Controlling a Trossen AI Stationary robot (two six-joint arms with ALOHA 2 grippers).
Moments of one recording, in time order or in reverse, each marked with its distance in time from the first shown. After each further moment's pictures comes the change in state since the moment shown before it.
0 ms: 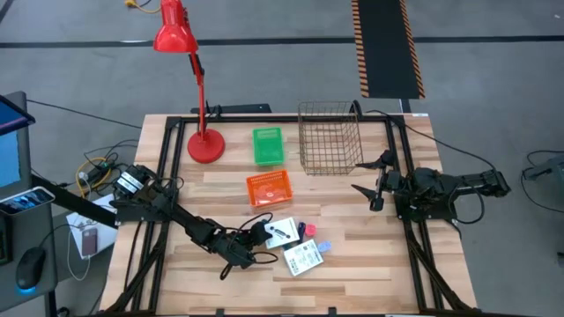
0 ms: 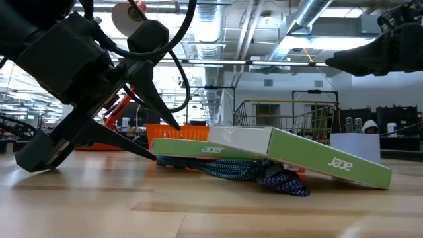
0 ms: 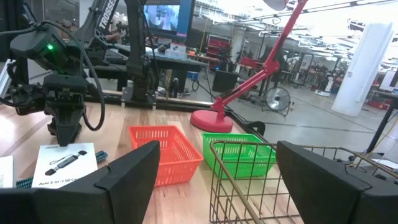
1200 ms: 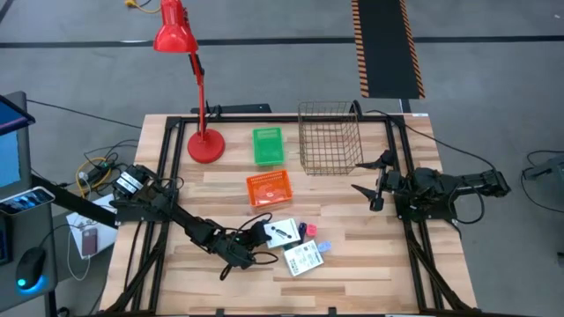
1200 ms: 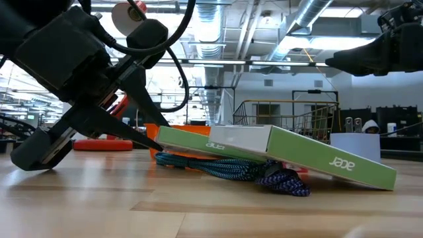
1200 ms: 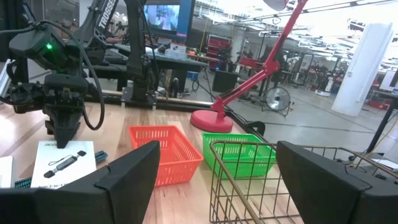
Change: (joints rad) left arm -0.010 0.000 0.000 -0.022 -0.001 -0.050; right arm 0.000 0.000 0.000 0.000 0.000 0.000
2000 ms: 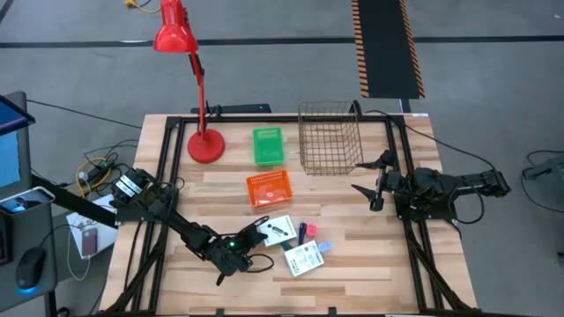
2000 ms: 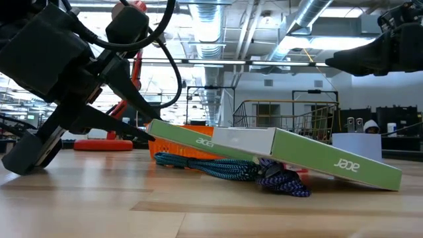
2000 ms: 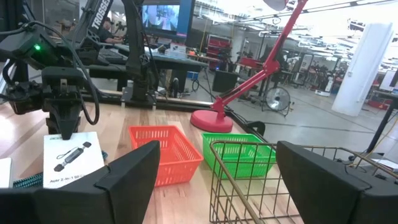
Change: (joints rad) left arm -0.079 0.002 -0.002 0.015 -0.221 -0.013; right arm 0.000 0.000 0.000 0.000 0.000 0.000
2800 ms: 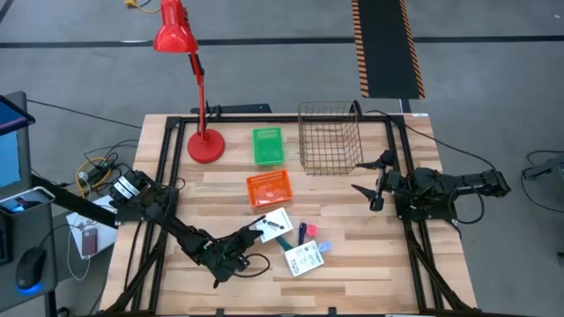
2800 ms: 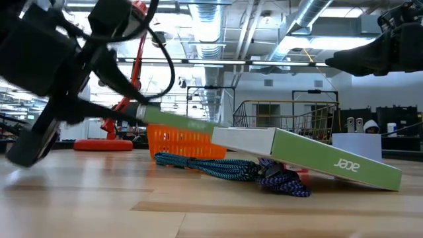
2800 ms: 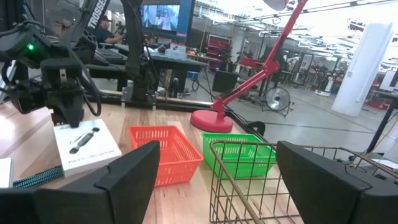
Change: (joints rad) left arm -0.054 -0.019 -0.002 0.000 -0.210 0.049; right arm 0.000 0.000 0.000 0.000 0.000 0.000
